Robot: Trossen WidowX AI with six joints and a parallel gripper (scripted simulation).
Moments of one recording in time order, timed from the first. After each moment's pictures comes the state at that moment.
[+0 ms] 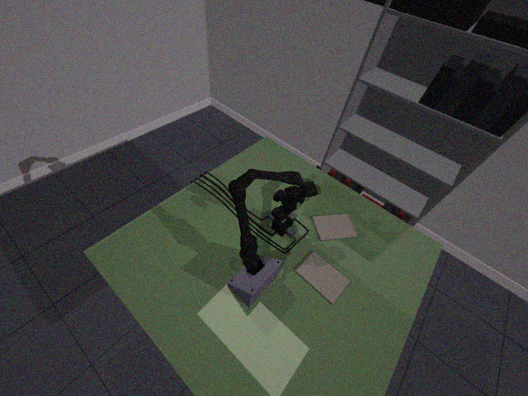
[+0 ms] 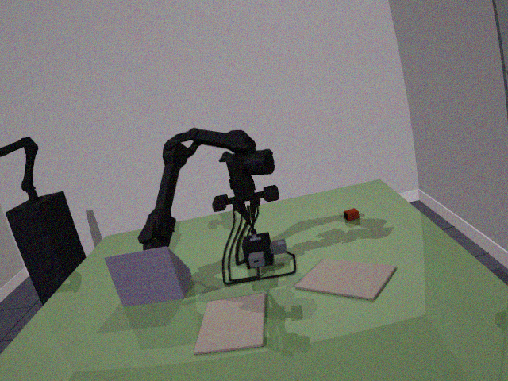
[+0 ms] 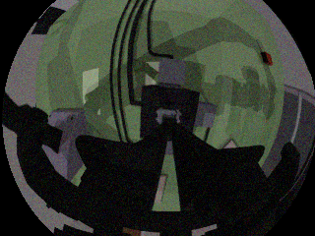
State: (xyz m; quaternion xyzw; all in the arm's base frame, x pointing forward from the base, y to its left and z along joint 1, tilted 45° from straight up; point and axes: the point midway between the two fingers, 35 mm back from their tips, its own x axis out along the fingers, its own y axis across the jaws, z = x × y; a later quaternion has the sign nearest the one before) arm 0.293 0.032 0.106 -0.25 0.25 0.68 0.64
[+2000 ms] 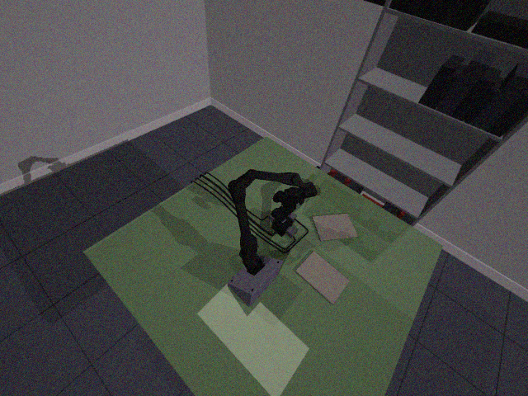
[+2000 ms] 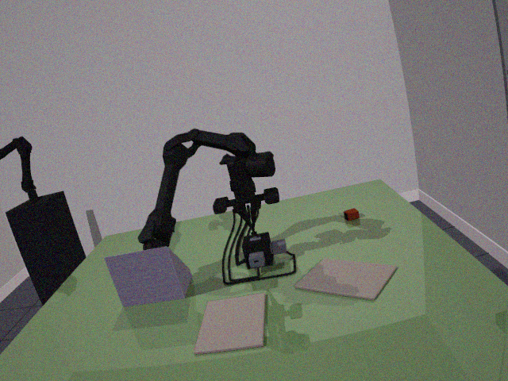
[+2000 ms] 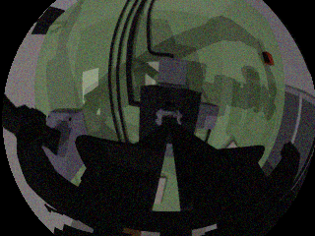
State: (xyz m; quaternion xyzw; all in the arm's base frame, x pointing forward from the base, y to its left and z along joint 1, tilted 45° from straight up) arm 0.293 0.038 0.101 -0.25 0.25 0.68 0.64
